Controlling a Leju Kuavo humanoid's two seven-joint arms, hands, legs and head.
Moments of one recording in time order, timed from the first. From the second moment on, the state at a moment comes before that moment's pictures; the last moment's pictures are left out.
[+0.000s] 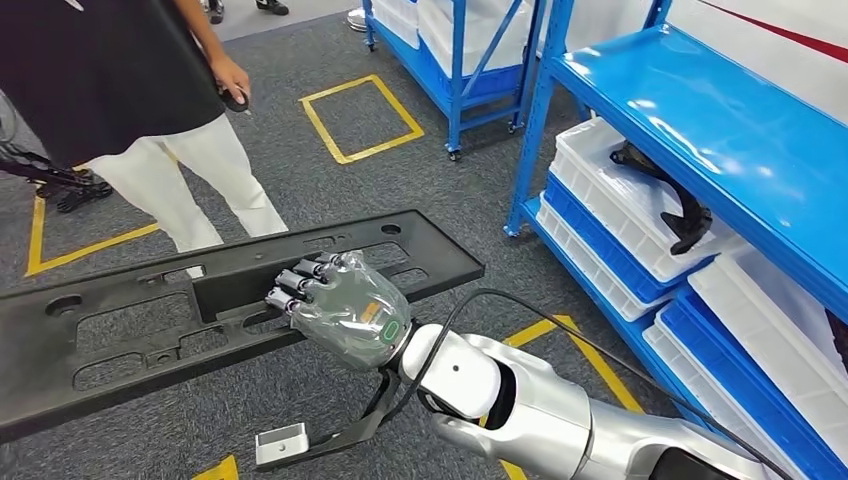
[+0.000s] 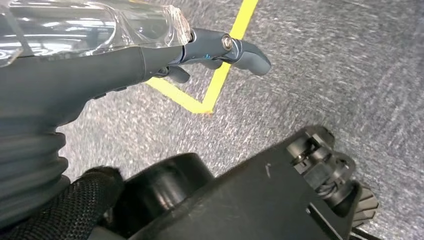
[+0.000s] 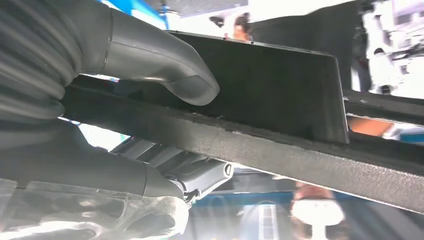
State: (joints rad) left arm -0.18 0.02 -1.21 -0.21 0.56 0.37 0.10; right arm -0.72 -0.07 1.16 -1.64 1.12 -0.24 0.16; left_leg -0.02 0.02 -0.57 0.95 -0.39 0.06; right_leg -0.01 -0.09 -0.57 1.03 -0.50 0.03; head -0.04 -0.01
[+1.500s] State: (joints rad) left arm -0.18 0.01 -1.19 -0.22 0.55 0.37 0.10; right arm -0.72 -0.05 1.18 -1.63 1.11 -0.20 0.15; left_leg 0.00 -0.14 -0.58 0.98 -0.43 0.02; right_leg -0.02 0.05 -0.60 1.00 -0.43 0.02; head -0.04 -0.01
